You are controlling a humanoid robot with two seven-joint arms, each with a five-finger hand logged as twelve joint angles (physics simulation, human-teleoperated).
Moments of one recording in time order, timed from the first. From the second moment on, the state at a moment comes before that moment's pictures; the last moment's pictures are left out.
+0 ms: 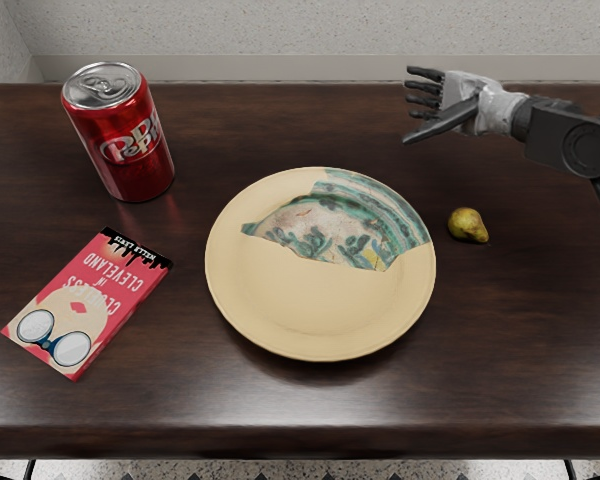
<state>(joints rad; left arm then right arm) -0.02 0.00 -0.20 0.00 0.09 -0.06 0.00 1.21 -0.21 0.18 0.20 0.05 0.61 -0.12</state>
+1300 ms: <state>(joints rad) -0.02 0.00 -0.20 0.00 0.09 -0.06 0.00 1.25 -0.61 -0.11 1.30 -0.48 -0.50 -0.49</state>
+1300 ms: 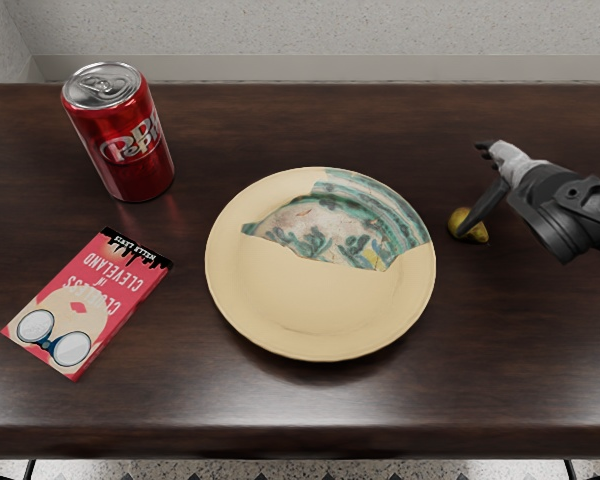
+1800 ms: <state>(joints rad) -0.02 0.00 -0.20 0.00 0.09 -0.06 0.00 1.25 -0.54 -0.23 1.29 -0.52 -0.60 -0.52</state>
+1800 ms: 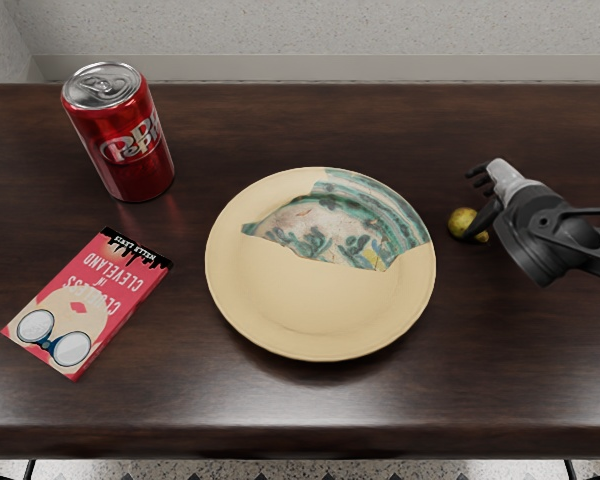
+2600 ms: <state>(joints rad) -0.02 0.00 -0.20 0.00 0.09 -0.06 0.00 1.23 -0.50 -0.26 1.27 -0.55 -0.61 -0.51</state>
